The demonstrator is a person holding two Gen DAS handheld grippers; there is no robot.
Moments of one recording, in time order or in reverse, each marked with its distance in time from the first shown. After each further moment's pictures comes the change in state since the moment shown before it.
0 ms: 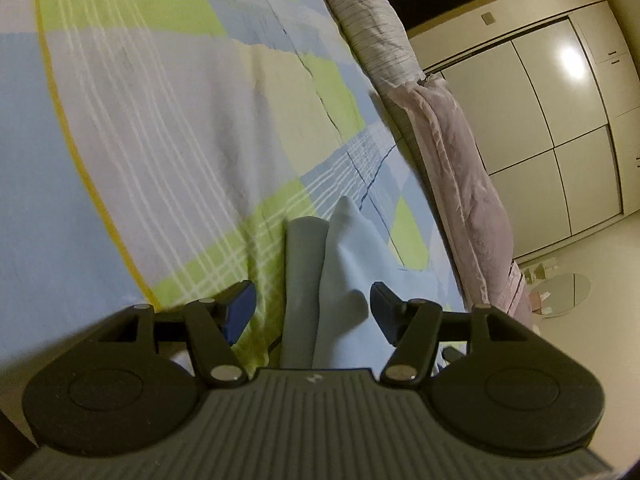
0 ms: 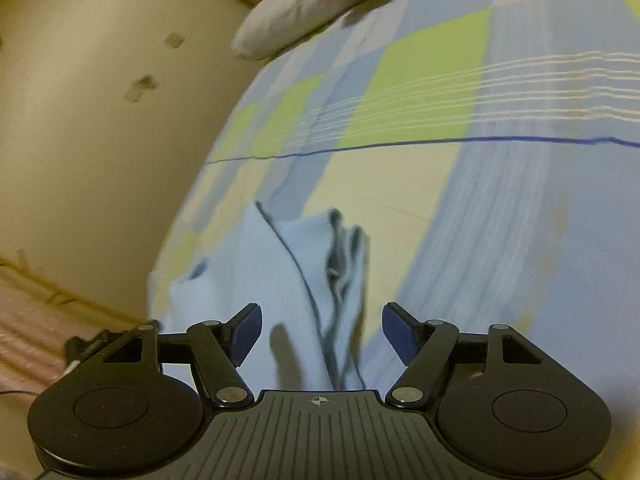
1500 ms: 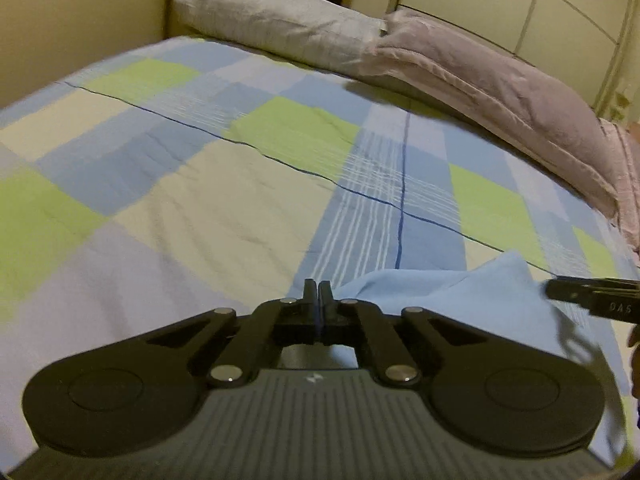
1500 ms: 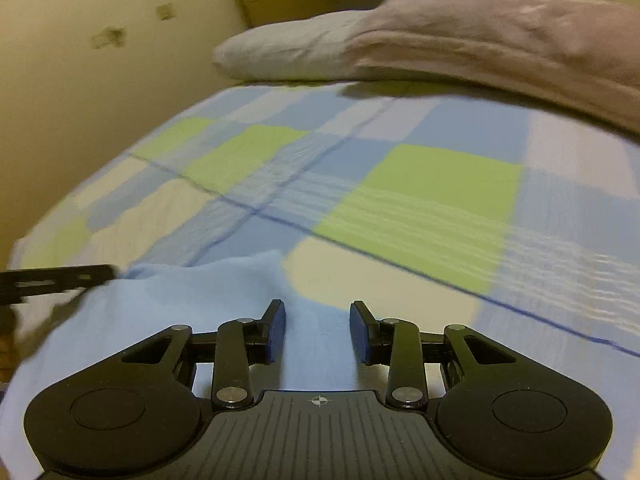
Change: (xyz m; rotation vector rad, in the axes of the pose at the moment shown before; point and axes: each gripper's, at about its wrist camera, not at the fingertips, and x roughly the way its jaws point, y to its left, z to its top) left arm 0.088 -0.106 0.024 0.663 -0.074 0.388; right arm 0.065 0.078 0.001 -0.392 -0.229 -0.511
